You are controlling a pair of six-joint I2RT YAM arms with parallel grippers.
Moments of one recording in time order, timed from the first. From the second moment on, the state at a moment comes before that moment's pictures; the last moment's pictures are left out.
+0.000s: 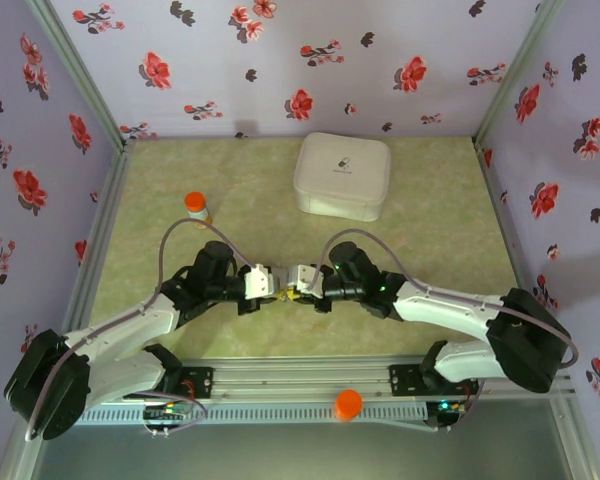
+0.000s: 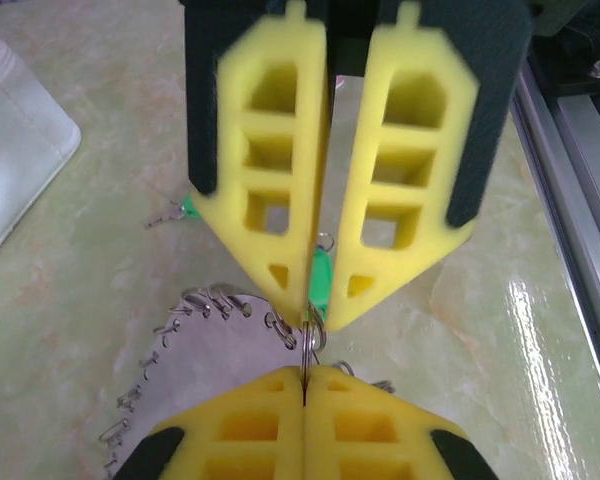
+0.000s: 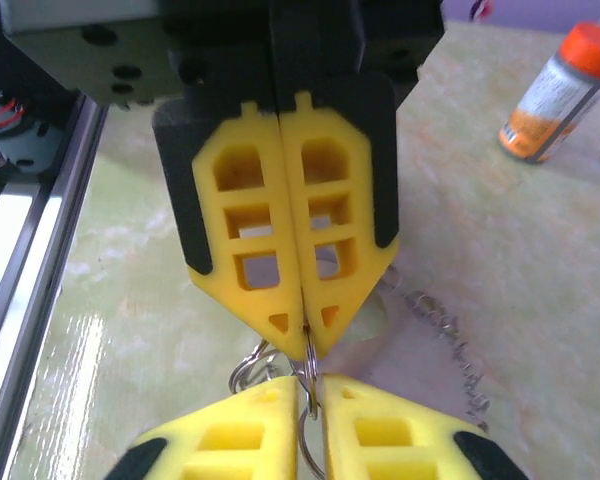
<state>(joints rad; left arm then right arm) -0.71 1.06 0.46 -0.01 0.60 0.62 0.90 1.22 0.56 0.15 -0.44 -0.45</state>
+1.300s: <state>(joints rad) -0.69 1.10 0.32 0.54 0.75 0.40 0.88 0.94 0.40 0.22 -0.40 -0.27</state>
